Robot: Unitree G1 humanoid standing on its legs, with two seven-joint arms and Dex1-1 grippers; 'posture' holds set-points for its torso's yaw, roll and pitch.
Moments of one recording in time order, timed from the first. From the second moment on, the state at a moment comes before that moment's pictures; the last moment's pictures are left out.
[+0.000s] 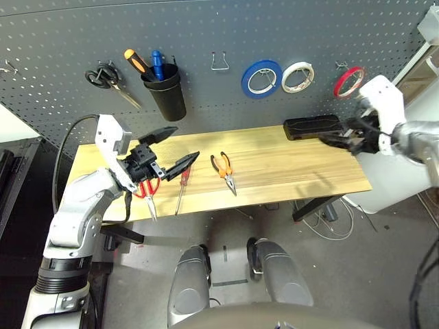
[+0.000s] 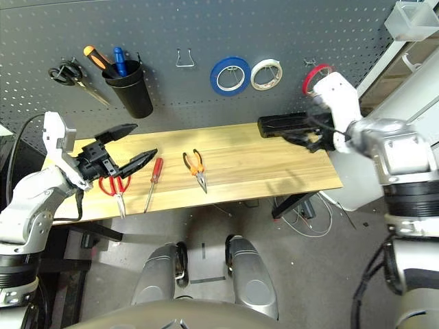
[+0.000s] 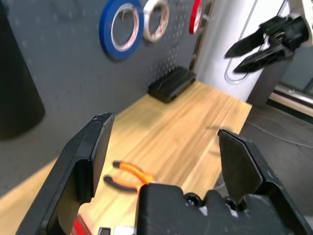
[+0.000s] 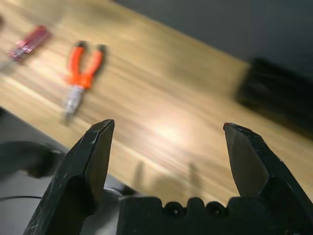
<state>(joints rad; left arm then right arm) -0.11 0.61 0.11 -0.22 -0.44 0.25 -0.83 -0.55 -0.56 0.04 0.04 0.22 0.97 0.75</state>
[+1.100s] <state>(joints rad) 0.02 0.65 0.16 -0.20 -0.37 0.25 -0.77 -0.77 -0.01 0.15 0.64 0.06 0.77 0.31</state>
